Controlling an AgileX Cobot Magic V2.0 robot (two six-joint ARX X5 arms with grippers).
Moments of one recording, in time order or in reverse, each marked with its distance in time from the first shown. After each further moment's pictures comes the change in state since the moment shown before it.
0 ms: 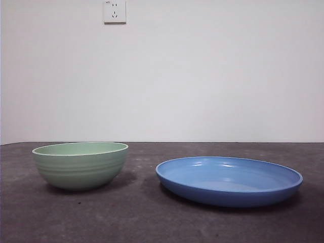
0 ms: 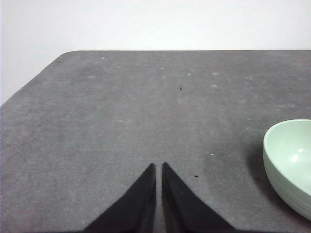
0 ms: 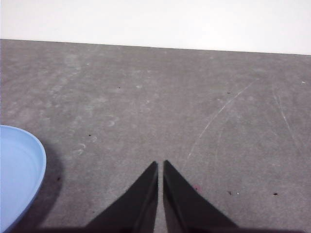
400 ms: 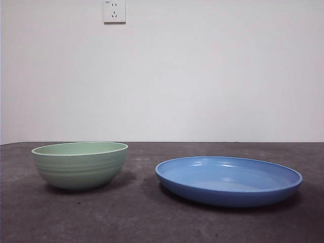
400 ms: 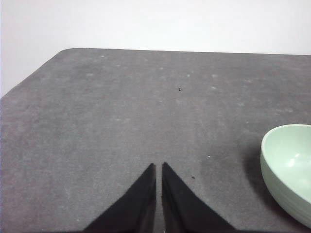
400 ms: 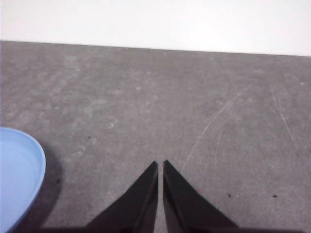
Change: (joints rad) left arm 0.000 0.000 0.000 0.000 0.001 -0.049; right arm 0.000 0.000 0.000 0.013 -0.001 0.003
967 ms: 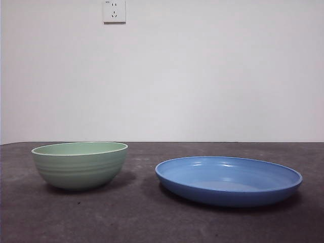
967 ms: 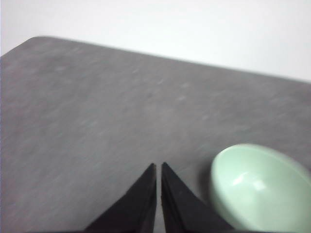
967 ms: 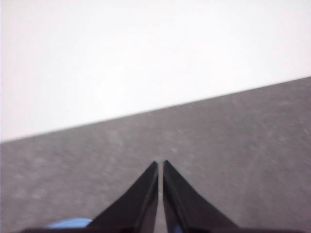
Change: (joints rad) left arm -0.051 0.089 0.124 -0.024 0.069 -0.160; right arm 0.008 0.025 0.208 -0.010 -0.071 0.291
